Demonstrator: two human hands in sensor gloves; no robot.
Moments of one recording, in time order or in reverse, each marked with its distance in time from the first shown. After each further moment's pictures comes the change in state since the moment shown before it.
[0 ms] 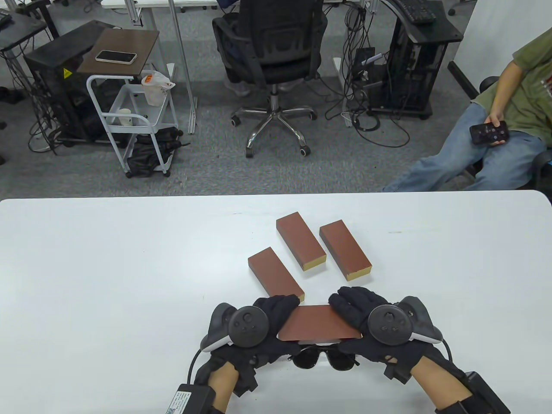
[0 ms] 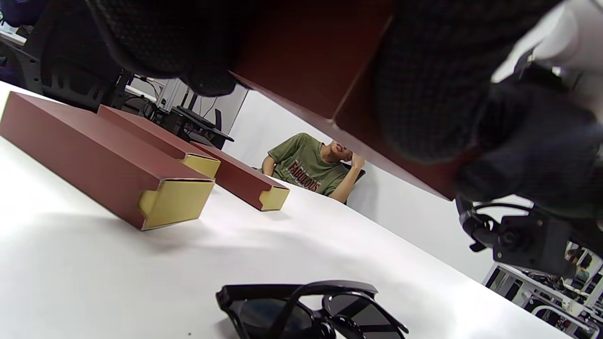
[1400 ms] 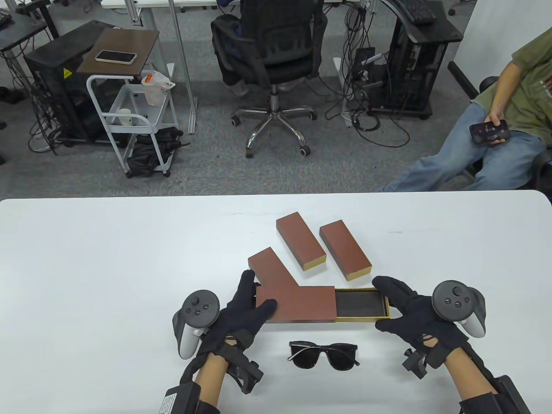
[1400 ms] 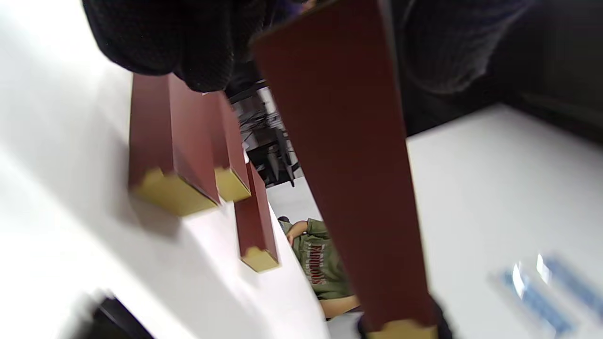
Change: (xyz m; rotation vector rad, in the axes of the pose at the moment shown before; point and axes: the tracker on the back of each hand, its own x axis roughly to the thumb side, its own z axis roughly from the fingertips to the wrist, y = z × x) left_hand -0.060 -0.009 0.022 0.154 0.407 0.861; right_hand -0.081 -0.015 0.029 -0.181 0.165 -0.535
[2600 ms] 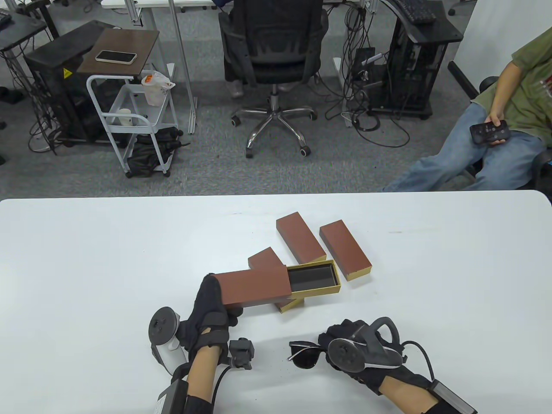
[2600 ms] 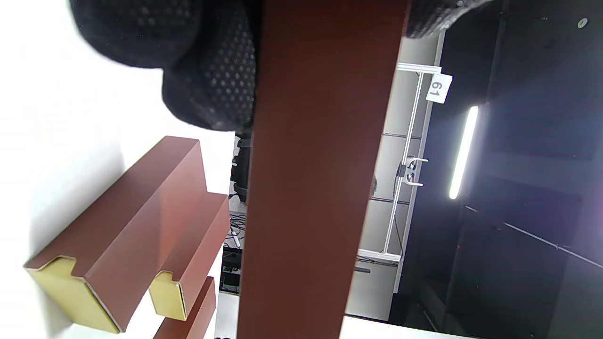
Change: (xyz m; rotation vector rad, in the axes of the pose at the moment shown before) left_hand -0.031 0.034 0.018 0.418 0.064 0.397; right_hand 0.055 0.145 -0.003 0.218 -0.219 0.877
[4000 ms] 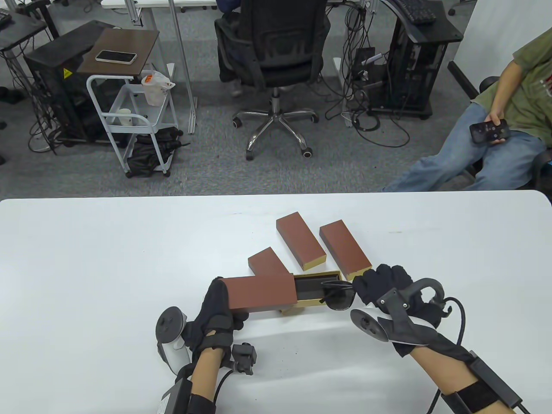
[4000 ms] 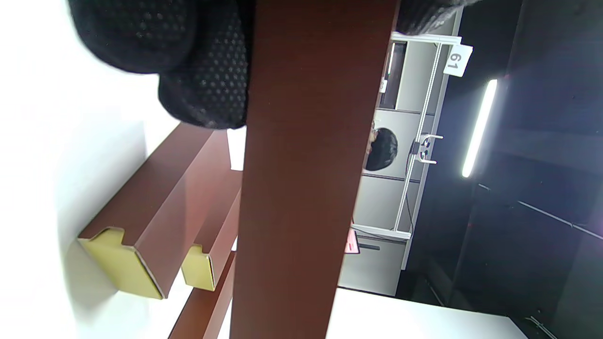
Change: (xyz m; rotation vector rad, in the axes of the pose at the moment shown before) left_hand -0.007 -0.013 0.001 -0.093 0.026 -0.025; right_hand -0.040 -0.140 -0.004 -0.226 0.133 0.482
